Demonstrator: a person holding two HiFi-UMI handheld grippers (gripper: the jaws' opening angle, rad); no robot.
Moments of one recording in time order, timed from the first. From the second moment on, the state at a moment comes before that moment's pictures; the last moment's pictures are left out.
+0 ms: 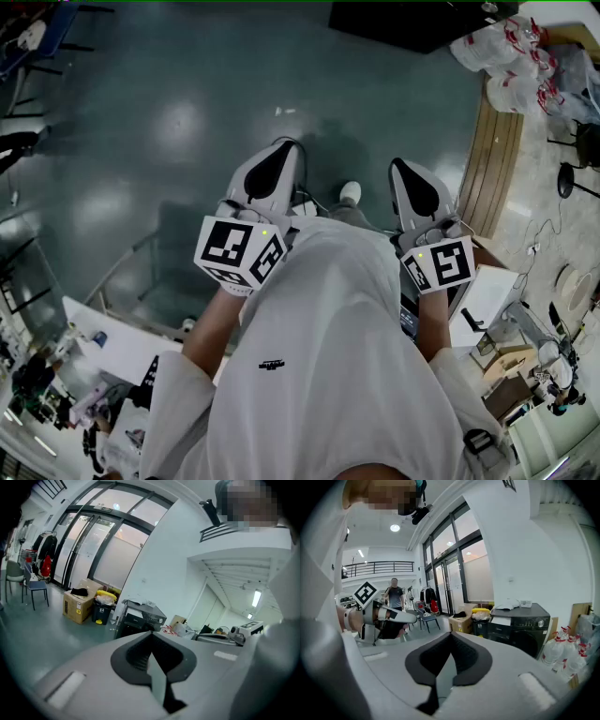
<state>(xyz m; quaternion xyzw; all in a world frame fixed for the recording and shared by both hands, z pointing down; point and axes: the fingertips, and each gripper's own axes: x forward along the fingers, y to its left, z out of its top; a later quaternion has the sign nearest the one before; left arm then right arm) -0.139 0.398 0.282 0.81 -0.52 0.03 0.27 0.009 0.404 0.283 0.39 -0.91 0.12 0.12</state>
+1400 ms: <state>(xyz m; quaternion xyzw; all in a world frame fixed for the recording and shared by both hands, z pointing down) 0.091 0.445 0.287 0.80 -0.53 0.07 0.27 0.214 0.431 0.259 0.41 -0.90 0.13 0.07</state>
